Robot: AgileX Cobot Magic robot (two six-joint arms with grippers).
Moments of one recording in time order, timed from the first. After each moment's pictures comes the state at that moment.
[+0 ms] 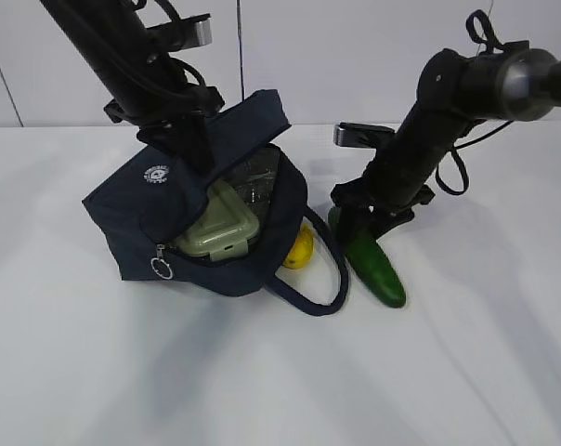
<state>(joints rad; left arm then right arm) -0.39 2.08 -1.87 -0.43 1.24 0.24 0.18 2.33 -1.82 0.40 1.05 -0.35</state>
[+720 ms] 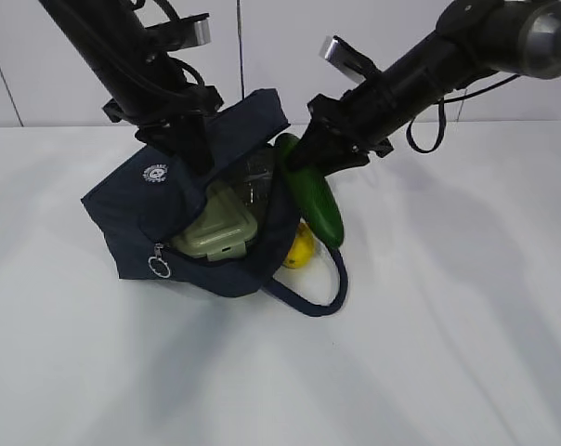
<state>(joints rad) -0.39 2.08 -1.87 -0.43 1.23 0.24 0.16 2.31 -1.98 0.86 1.21 -0.52</state>
